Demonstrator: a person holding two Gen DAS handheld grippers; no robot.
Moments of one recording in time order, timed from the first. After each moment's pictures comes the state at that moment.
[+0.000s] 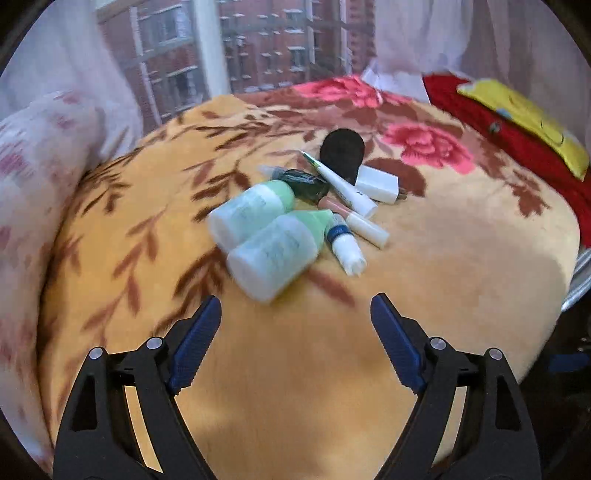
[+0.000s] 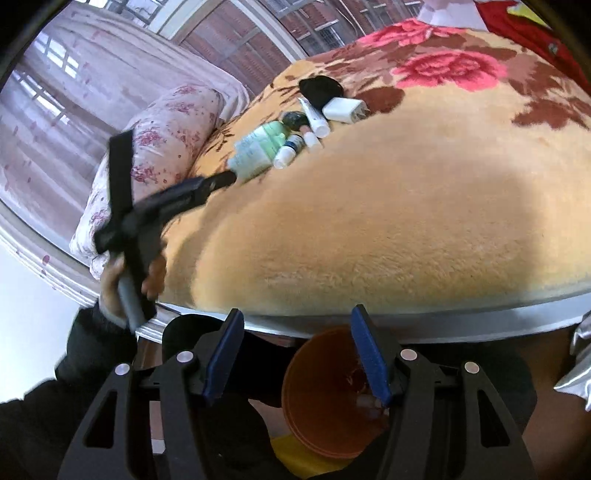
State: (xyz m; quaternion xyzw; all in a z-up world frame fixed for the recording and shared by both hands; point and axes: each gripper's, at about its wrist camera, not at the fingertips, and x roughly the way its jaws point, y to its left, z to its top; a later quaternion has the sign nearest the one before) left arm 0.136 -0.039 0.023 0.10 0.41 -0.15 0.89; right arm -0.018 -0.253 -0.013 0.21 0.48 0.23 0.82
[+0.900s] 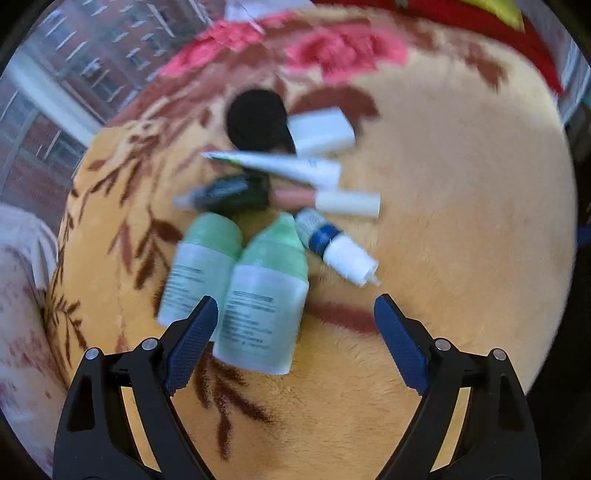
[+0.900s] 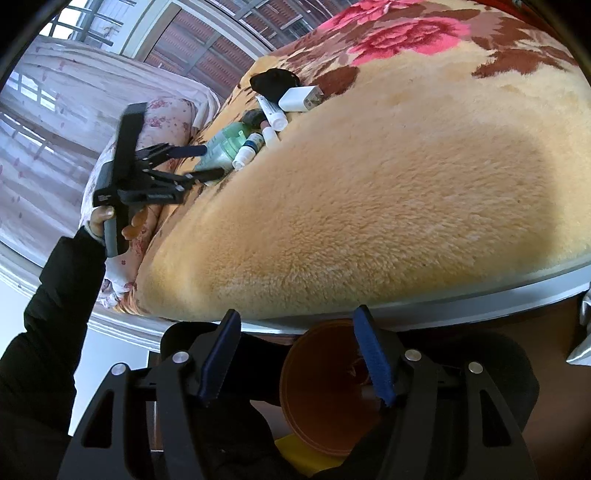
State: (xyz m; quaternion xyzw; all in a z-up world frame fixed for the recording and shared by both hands) left arm 0.203 -0.082 0.003 0.35 0.48 -0.29 0.75; right arm -0.011 -0.281 -0.036 0.26 0.50 0.21 0.80
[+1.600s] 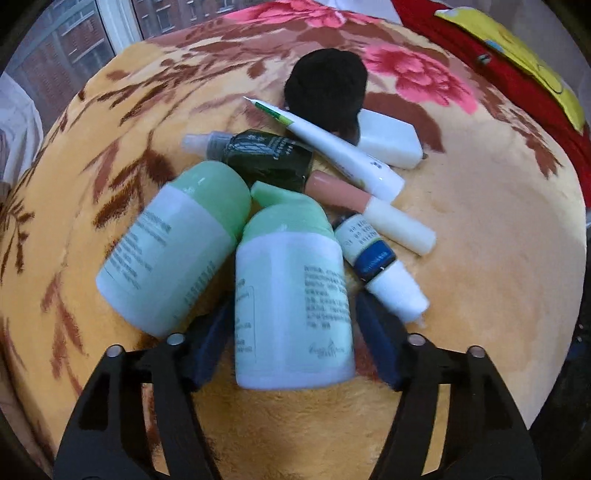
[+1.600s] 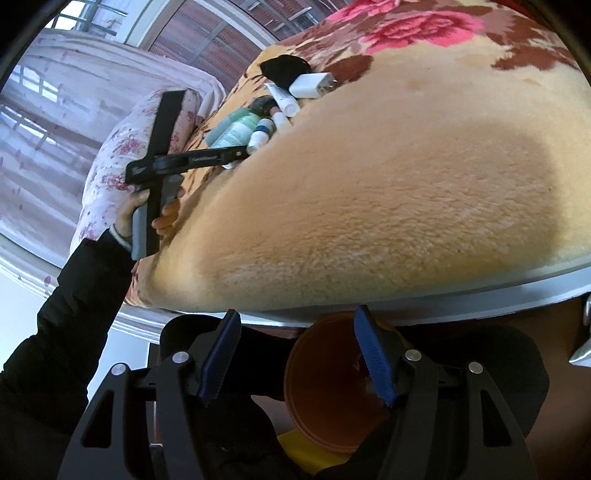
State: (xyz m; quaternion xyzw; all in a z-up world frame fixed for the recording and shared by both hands) left arm 0.234 -0.055 -0.022 0.16 0.53 -0.24 0.80; right arm -0.011 -0.266 -0.037 0.25 0.51 0.22 0.80
